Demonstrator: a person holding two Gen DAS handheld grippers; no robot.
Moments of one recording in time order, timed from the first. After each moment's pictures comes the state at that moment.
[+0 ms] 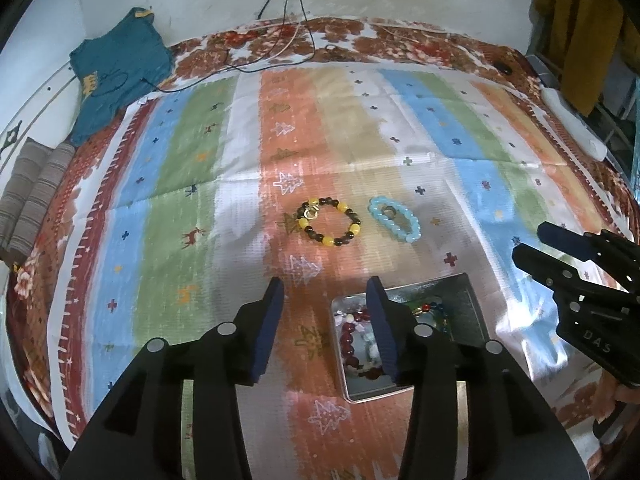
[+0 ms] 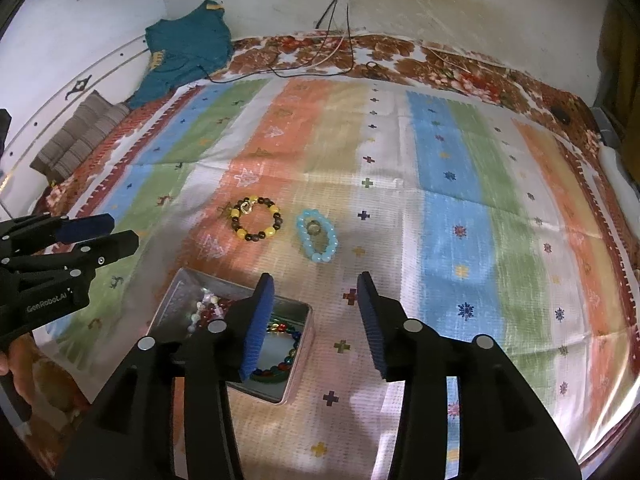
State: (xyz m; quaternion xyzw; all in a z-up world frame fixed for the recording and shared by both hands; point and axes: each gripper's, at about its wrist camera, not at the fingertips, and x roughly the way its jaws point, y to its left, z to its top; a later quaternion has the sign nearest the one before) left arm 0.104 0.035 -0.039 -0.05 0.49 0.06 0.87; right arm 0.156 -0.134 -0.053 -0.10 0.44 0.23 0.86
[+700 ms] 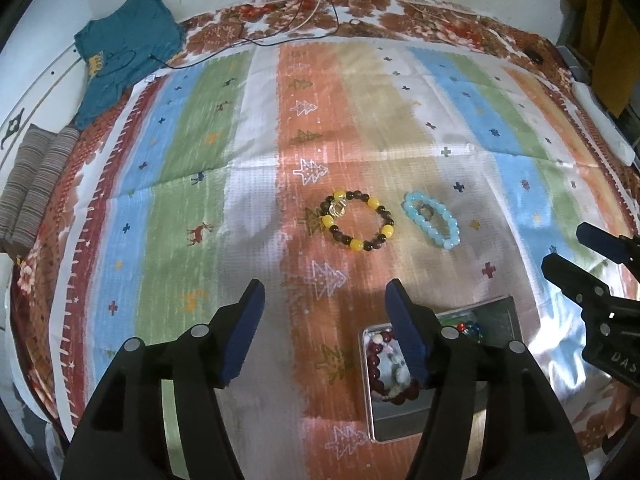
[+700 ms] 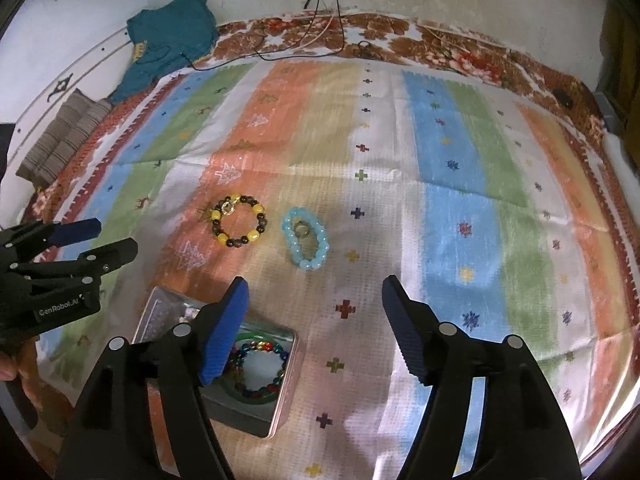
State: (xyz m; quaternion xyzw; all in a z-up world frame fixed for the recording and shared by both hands) left arm 0.145 0.053 -0.065 -0.05 0.53 0.09 0.84; right arm 0.193 -0.123 -0.069 -0.11 0.47 0.21 0.85
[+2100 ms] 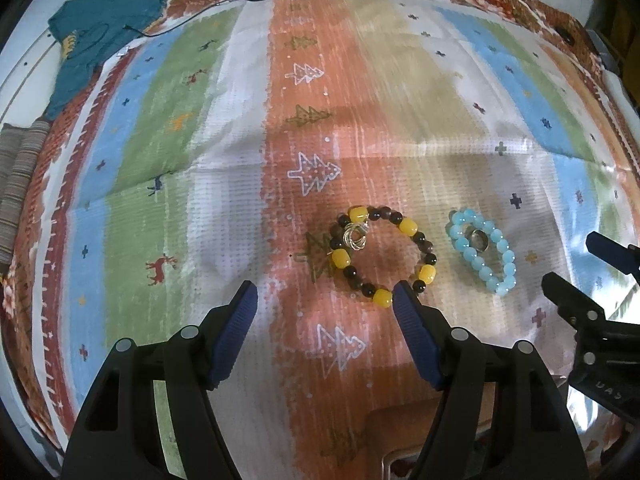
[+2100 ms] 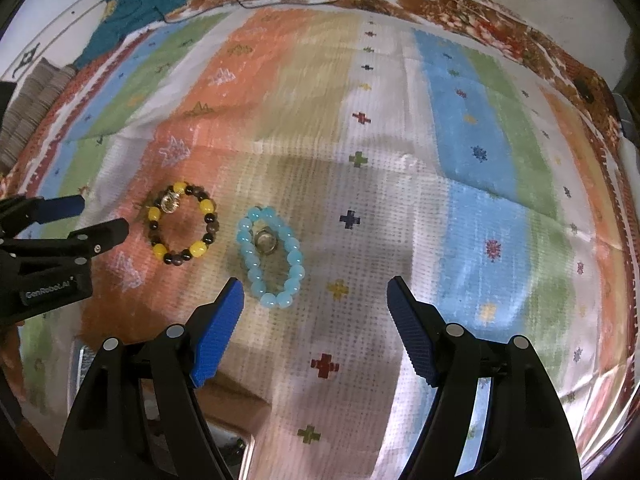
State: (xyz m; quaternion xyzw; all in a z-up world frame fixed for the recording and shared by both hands) left arm 0.231 0.078 -0.130 -0.05 0.59 0.09 0.80; right arm 0.270 -0.088 -0.134 -0.15 0.54 0.19 0.81
